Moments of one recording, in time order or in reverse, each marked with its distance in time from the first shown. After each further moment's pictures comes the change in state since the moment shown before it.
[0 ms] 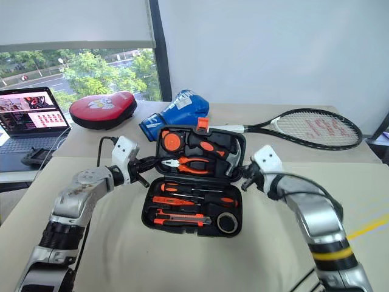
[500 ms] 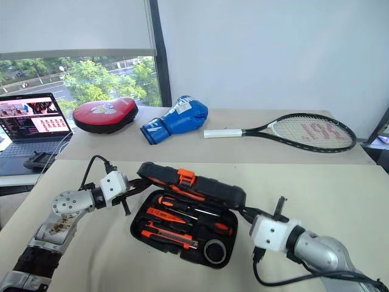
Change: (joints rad) left arm 0.229 0.158 0.014 0.015 -0.024 -0.402 -0.200; right arm 0.587 -0.183 -0.062 -0.261 -0.331 -0.654 0.004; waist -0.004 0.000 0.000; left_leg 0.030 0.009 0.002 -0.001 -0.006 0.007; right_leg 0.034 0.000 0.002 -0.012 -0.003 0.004
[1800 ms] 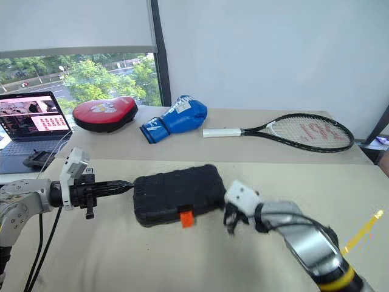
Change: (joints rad) left arm -0.030 0.224 0.212 -0.299 -0.480 0.843 -0.190; right arm -0.725 0.168 0.298 0.225 0.290 0.901 0.050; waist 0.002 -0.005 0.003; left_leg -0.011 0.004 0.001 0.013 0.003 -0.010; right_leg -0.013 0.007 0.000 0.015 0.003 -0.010
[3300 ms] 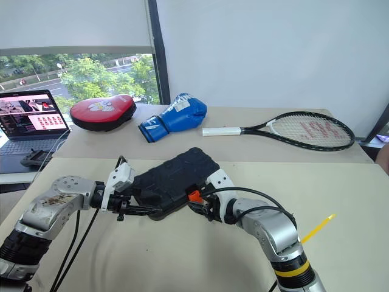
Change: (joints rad) left arm -0.131 -0.092 -0.330 0.086 0.248 -0.220 -0.110; right arm 0.055 0.315 -0.081 -0.098 0.260 0.284 -0.174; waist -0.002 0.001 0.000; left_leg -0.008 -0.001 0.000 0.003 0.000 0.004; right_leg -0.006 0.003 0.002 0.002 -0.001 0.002
